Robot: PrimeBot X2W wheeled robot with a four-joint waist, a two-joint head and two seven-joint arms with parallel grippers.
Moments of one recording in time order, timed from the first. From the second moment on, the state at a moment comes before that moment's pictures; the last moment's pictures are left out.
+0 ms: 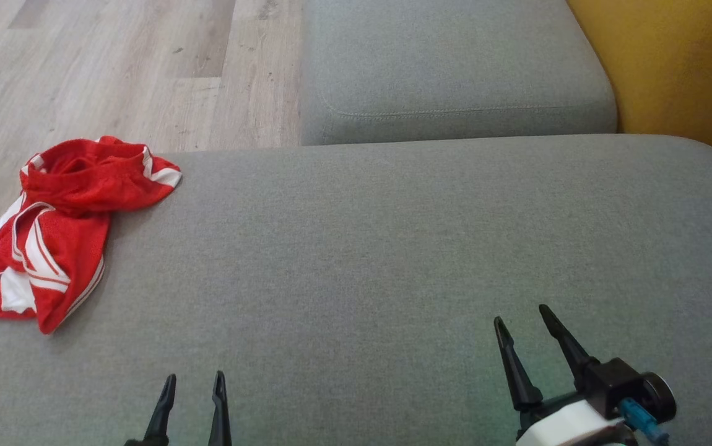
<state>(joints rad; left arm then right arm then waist) 0.18 0.05 -0.14 0.28 -0.16 0.00 -0.25 0.08 -0.04 0.18 0.28 0.03 0.13 -0.25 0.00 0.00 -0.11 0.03</state>
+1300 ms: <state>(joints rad) 0.20 0.10 -0.12 0.23 -0.18 0.04 -0.25 0.04 -0.04 0.26 0.29 0.08 0.13 -0.25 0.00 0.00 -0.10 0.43</state>
